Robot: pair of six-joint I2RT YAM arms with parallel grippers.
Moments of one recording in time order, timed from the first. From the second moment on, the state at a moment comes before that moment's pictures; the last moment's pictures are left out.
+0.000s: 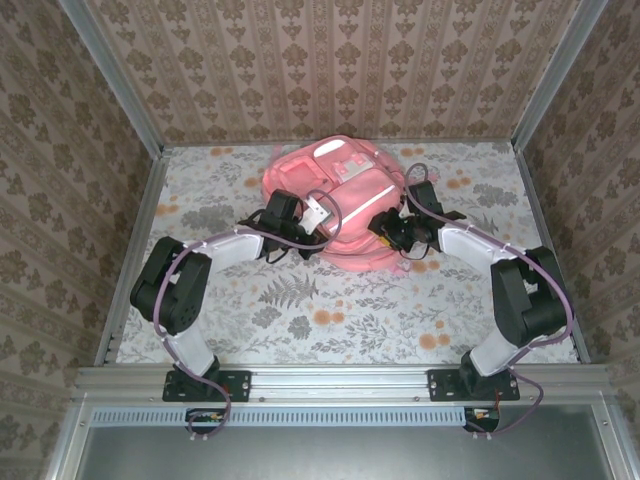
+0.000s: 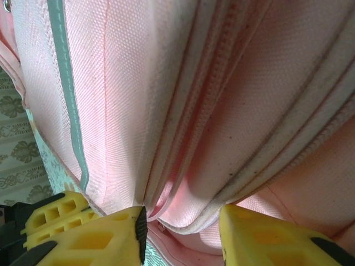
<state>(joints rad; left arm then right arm) -0.58 1.74 1.00 -0.09 0.48 0.18 0.30 1.62 0.98 -0.25 -0.40 0.93</state>
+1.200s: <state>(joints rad) -0.46 1.51 0.85 0.00 0.43 -0.45 0.63 1.61 1.17 -0.48 -0.05 0.49</state>
